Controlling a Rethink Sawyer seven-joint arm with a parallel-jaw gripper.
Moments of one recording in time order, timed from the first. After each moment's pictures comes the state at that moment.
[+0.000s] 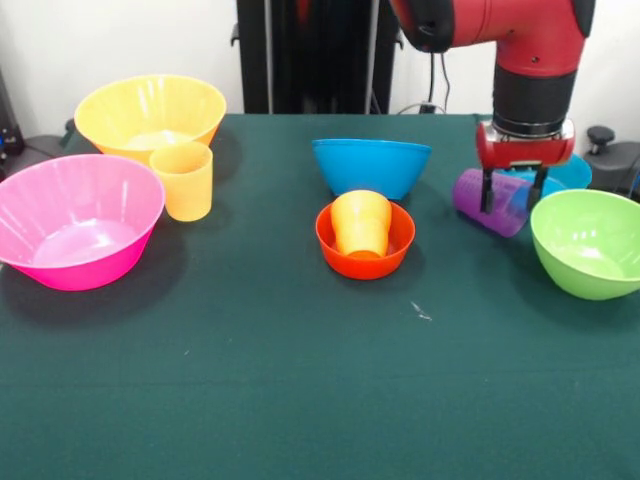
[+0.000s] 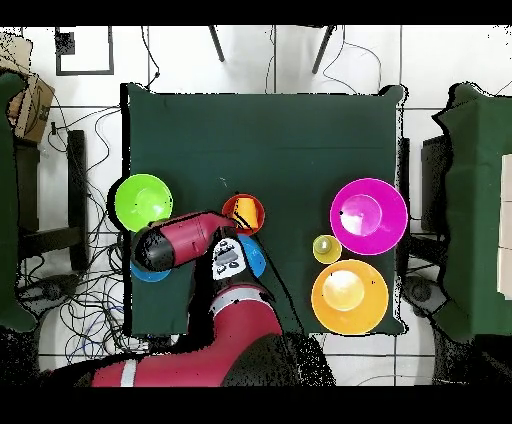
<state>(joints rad) -0.03 -0.51 0.17 1.74 -0.28 0.27 2.11</state>
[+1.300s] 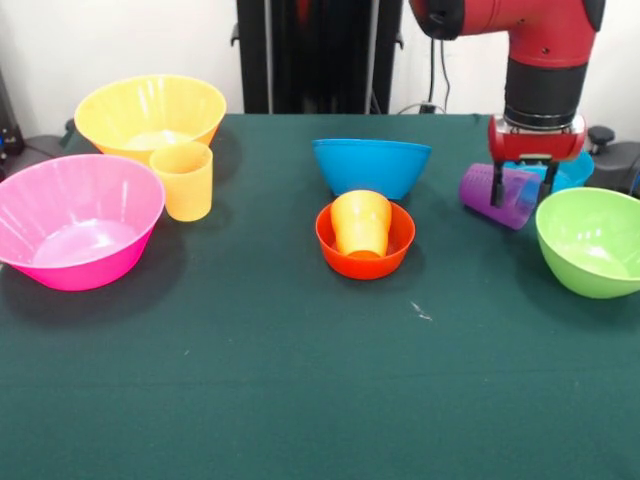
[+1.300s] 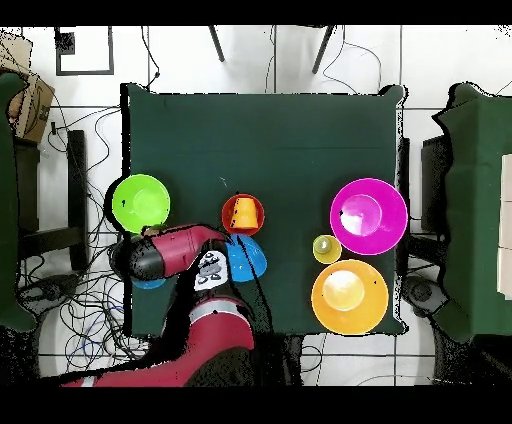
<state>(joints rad) 0.06 -0.51 0.09 1.77 -0.16 0.18 2.13</state>
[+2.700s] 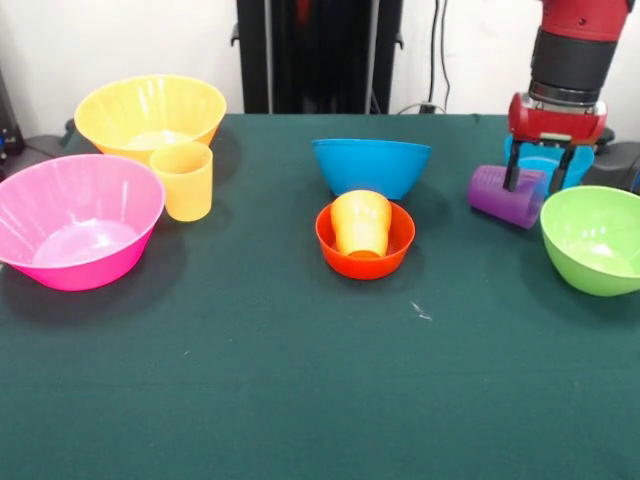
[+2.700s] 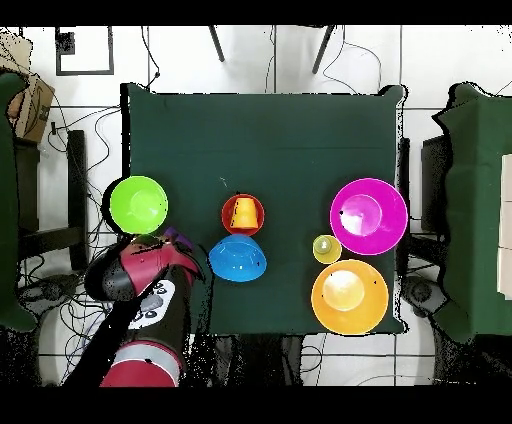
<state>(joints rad) 0.31 -0.50 -0.14 1.78 -0.02 0.11 2.13</state>
